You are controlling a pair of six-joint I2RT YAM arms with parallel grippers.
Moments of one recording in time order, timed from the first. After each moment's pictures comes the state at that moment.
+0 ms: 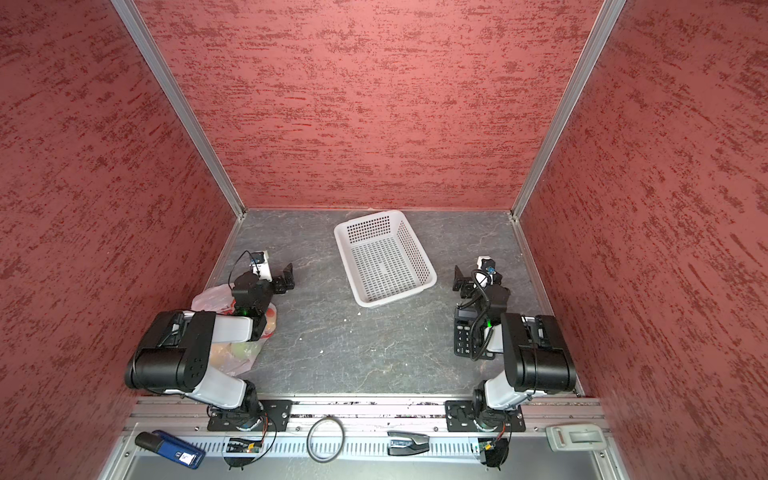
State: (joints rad) left arm 0.02 1.54 0.37 0.90 -0.02 -0.08; right arm -0.10 1.54 0.27 1.16 -0.16 0.07
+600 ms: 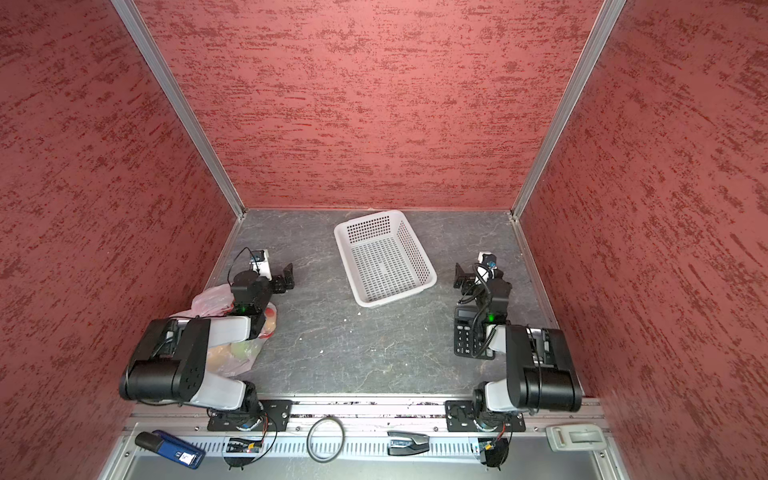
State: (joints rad) left arm 0.01 1.44 0.42 0.71 -0.01 -0.08; right arm -0.09 1.38 0.37 0.86 -0.15 0.07
